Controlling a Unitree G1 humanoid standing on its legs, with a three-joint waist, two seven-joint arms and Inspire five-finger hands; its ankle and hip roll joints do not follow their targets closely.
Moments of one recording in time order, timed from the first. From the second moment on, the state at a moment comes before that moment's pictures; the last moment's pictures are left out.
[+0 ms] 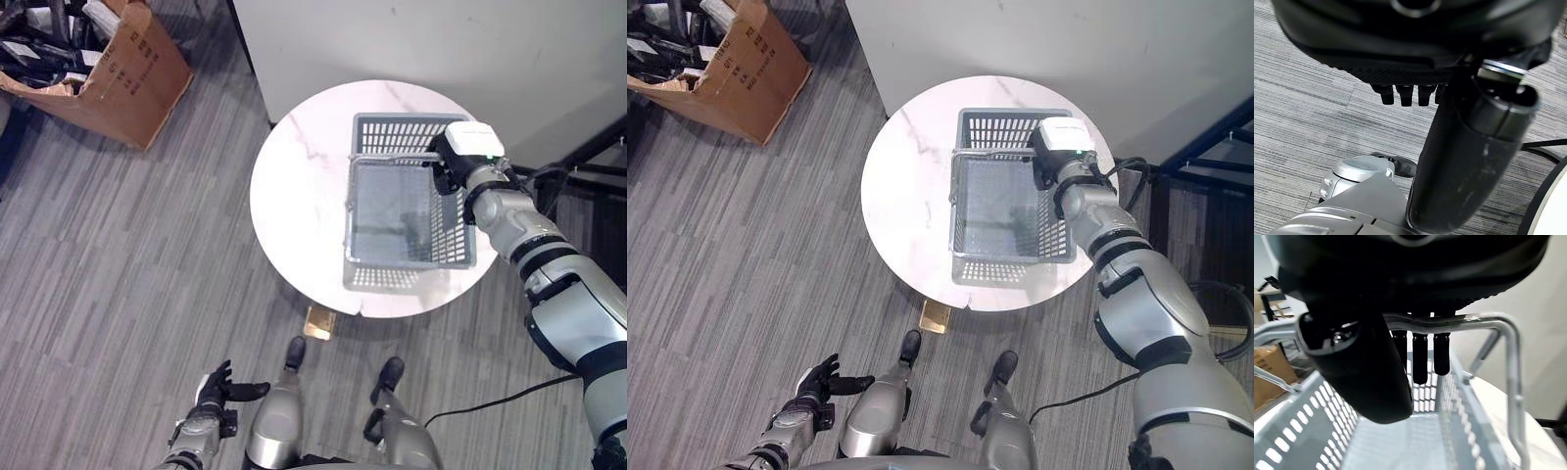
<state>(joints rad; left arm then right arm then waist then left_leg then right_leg) -0.12 0.23 -0.18 1.17 -0.34 -0.15 0.11 -1.10 -0.64 0.73 1.17 -0.43 -0.06 -0.23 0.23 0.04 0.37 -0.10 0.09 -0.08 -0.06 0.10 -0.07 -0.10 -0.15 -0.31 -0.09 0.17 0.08</state>
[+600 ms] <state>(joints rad) -0.09 0.25 -0.13 1.19 -0.31 -0.11 0.10 -0.80 -0.69 0.63 0.67 -0.33 -0.04 -0.15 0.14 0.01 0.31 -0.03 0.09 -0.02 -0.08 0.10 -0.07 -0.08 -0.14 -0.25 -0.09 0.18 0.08</state>
